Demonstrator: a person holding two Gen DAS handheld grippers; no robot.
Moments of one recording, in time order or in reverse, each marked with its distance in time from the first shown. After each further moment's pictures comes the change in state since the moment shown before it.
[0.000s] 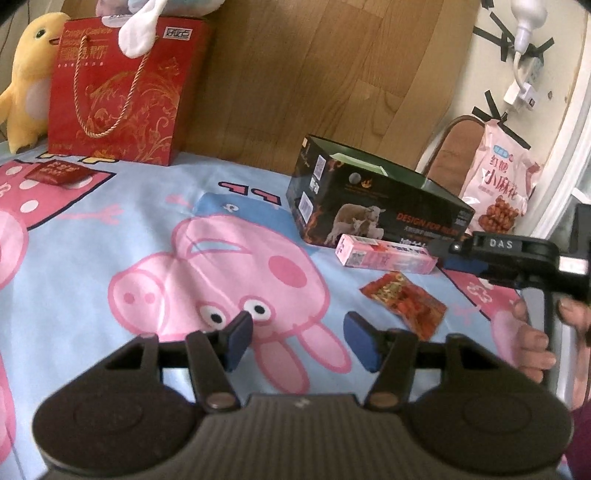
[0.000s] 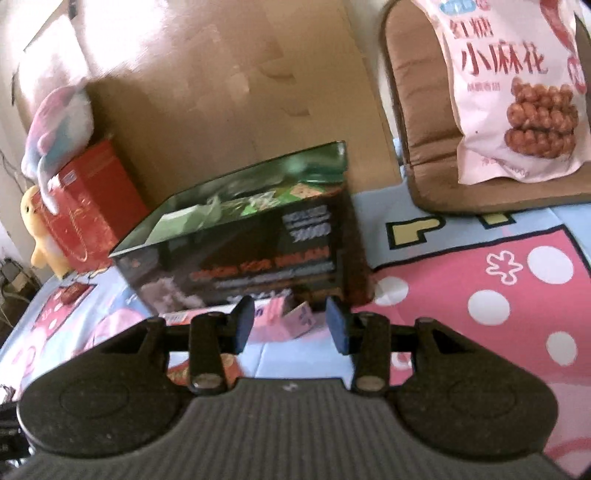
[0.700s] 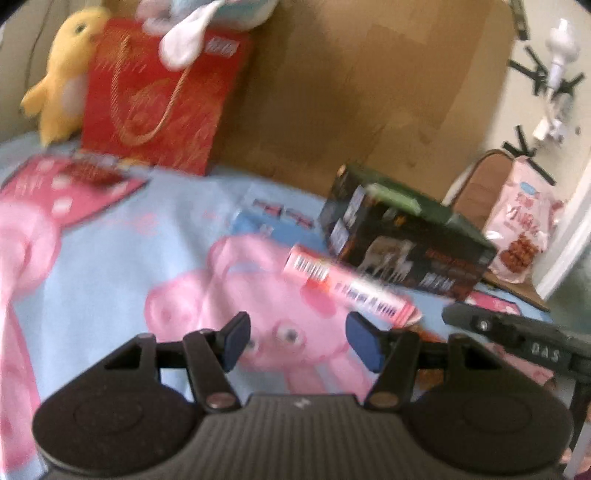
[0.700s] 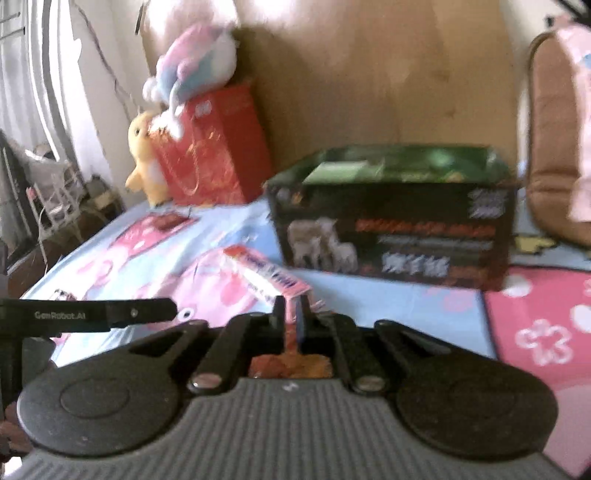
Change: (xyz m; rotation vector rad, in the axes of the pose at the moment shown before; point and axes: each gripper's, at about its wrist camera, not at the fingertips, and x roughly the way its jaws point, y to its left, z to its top) left arm -0.014 0.013 0.021 -0.074 -0.057 0.047; right arm -0.034 0.063 -0.037 -0.306 -0.006 0.203
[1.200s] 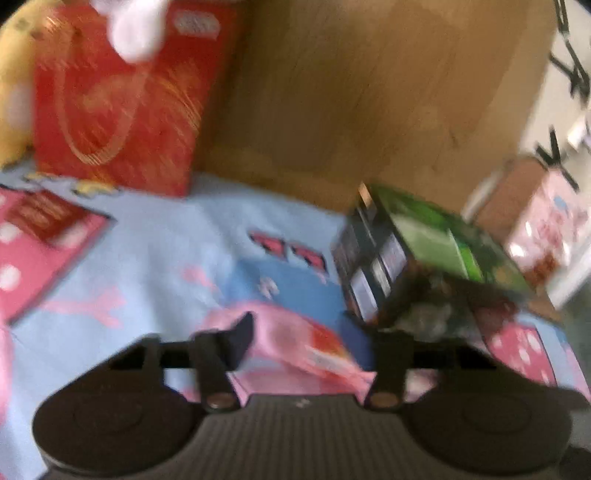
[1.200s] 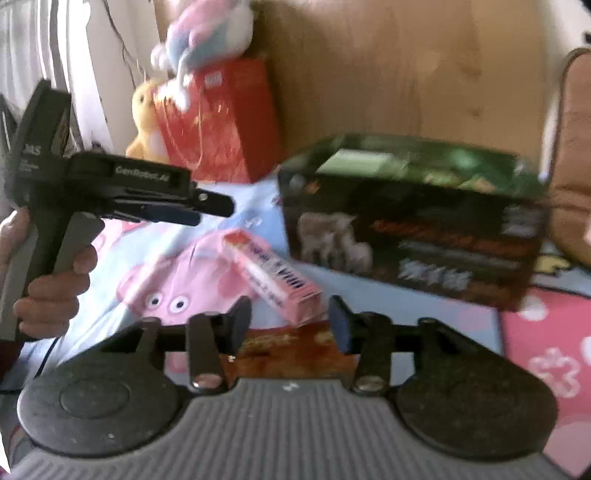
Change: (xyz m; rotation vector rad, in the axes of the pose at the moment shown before) left arm 0.080 0.016 0.060 -0.001 0.162 -0.033; right arm 0.058 0.019 0.003 -0.095 0.153 -0.002
